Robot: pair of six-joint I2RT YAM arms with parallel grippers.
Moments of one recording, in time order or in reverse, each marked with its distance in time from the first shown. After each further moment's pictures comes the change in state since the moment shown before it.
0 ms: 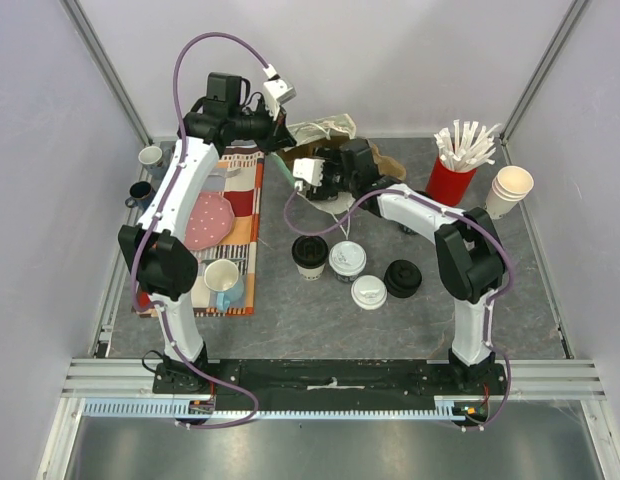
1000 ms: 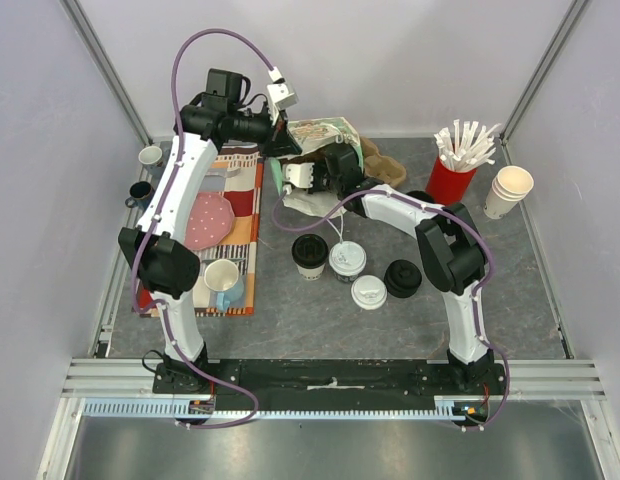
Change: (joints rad) left arm -0.016 0.017 0.120 -0.228 0.192 0.152; right arm 0.057 0.147 0.109 0.005 0.266 -0.150
